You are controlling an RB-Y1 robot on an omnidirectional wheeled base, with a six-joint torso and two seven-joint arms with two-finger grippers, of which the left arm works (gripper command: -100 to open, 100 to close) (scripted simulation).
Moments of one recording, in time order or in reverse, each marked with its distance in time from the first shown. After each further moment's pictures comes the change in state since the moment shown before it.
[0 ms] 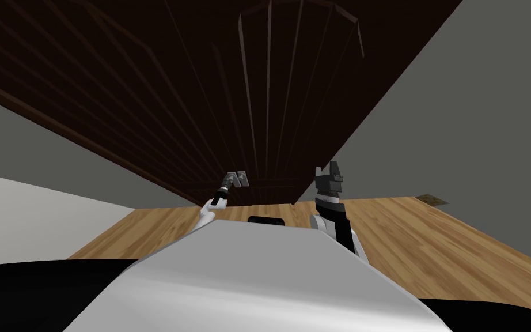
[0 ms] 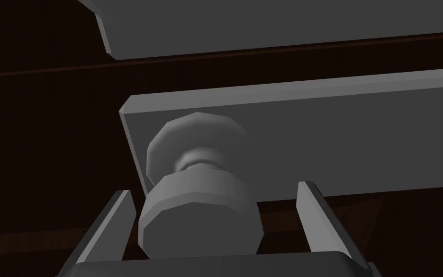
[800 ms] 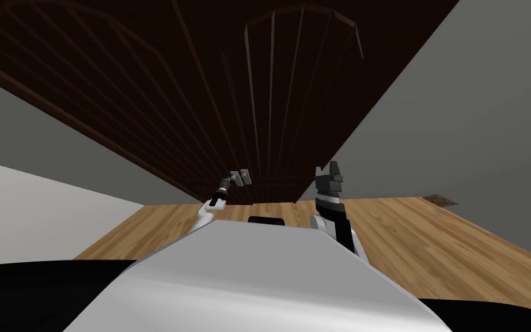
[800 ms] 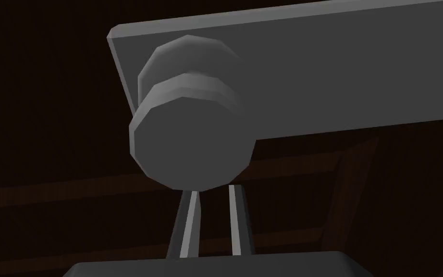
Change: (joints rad) arm 0.015 0.013 0.012 -0.001 0.002 0.003 0.001
